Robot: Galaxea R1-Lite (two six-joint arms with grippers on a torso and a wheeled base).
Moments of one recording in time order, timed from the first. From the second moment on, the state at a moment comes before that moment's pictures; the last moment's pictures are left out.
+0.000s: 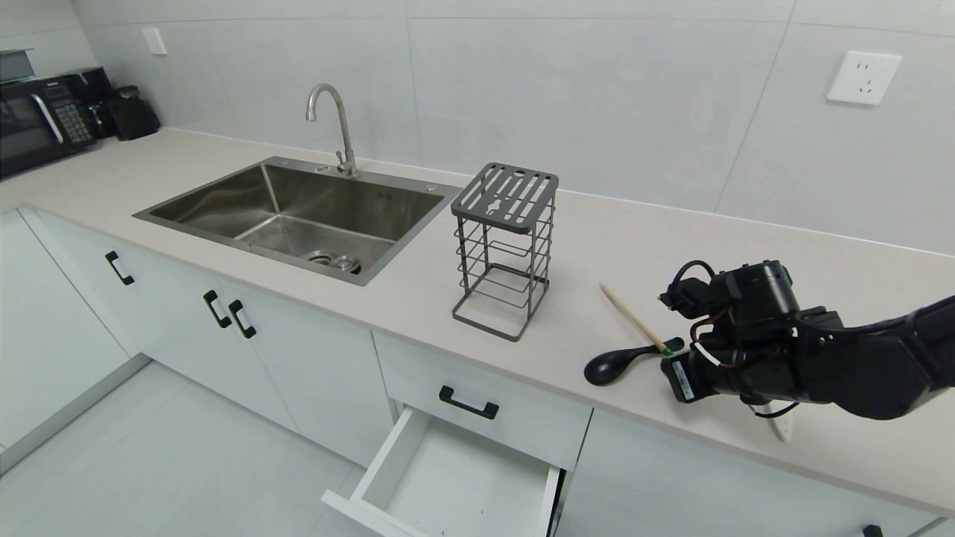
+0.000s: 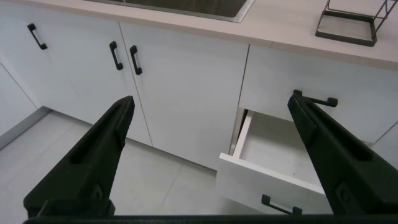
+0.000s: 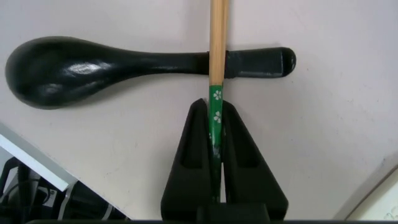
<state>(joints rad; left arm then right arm) 0.00 0.00 0.00 0.00 -0.01 0.01 0.32 1.91 -0.78 -0.29 -0.09 -0.06</state>
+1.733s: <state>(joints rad) 0.00 0.00 0.00 0.00 -0.01 0.01 0.31 1.57 -0.65 -0.46 0.25 -0.13</state>
